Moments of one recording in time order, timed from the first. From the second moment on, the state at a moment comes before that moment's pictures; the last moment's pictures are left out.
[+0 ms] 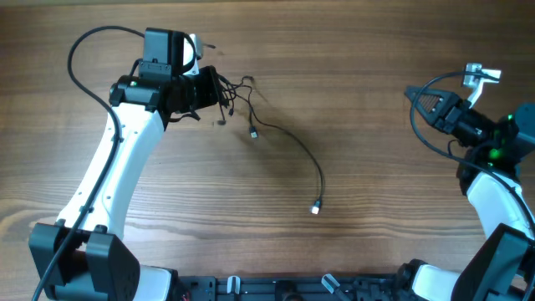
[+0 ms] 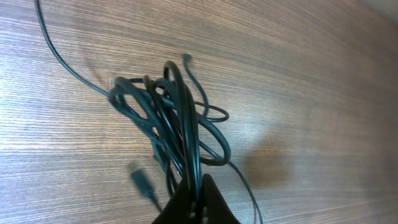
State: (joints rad) left arm -0.17 1.60 1.36 -0.73 0.28 -0.43; right arm -0.44 1.45 0.65 0.76 -1.37 0.99
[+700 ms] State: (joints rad) left arm -0.40 1.60 1.36 -0.72 0.27 -0.42; right arm -0.44 1.45 0.65 0.70 -1.37 0.98
